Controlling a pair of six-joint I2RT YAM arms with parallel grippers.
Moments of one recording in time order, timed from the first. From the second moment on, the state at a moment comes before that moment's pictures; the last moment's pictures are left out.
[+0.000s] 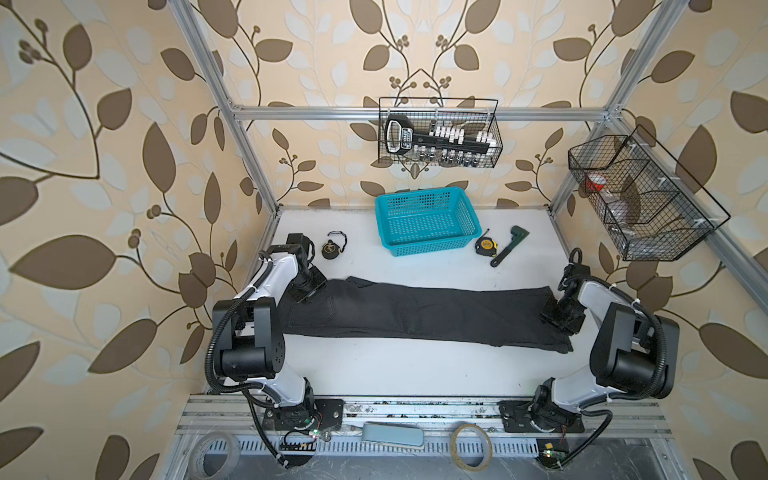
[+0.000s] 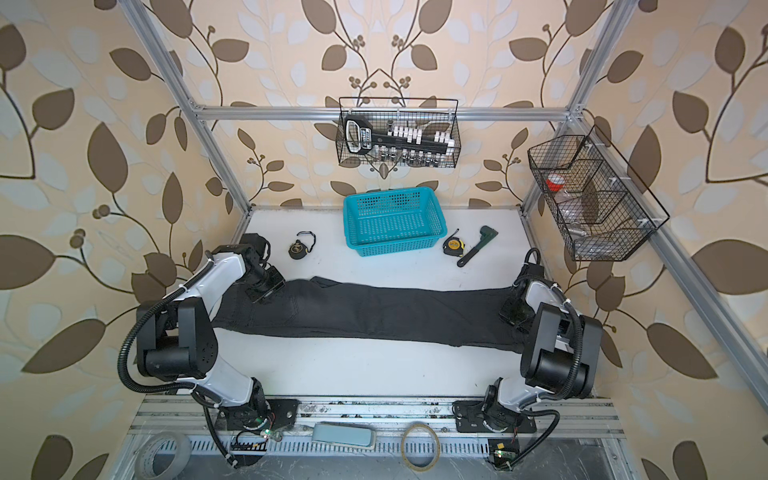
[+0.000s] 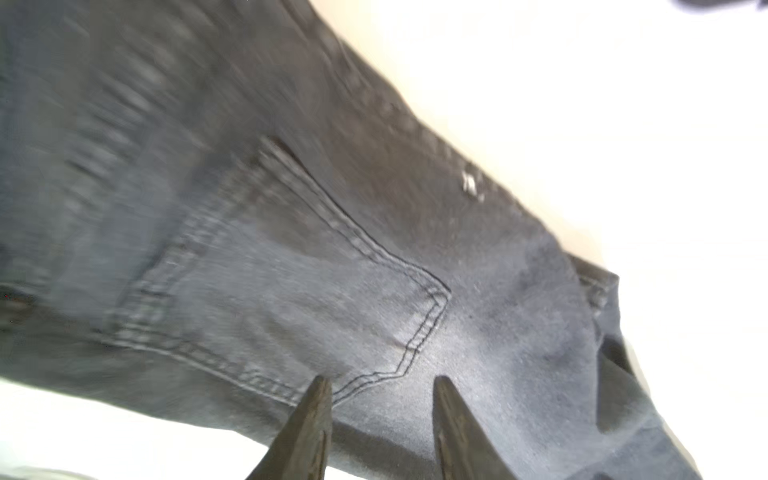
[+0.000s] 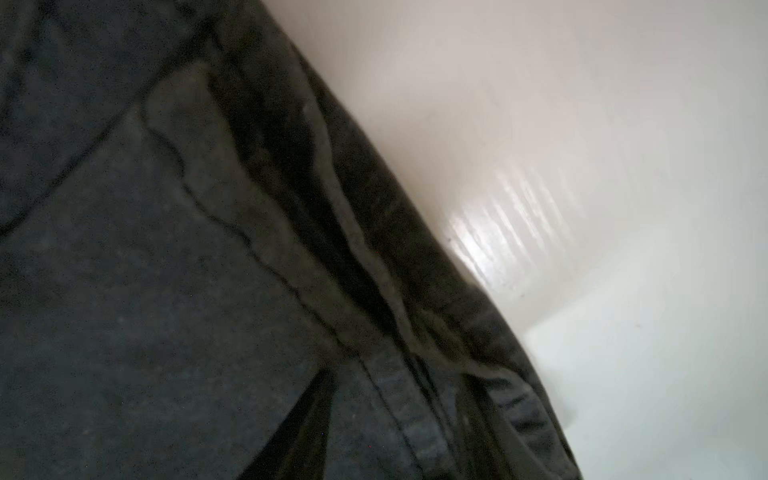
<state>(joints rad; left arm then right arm) 0.09 1.59 1.11 -0.94 0.11 -0.71 -0.40 1.57 0.86 -0.76 0.11 0.25</state>
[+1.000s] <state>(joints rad) 0.09 1.69 0.98 -0.86 0.10 -0.70 -0.40 1.63 0.96 -0.69 0.17 0.04</state>
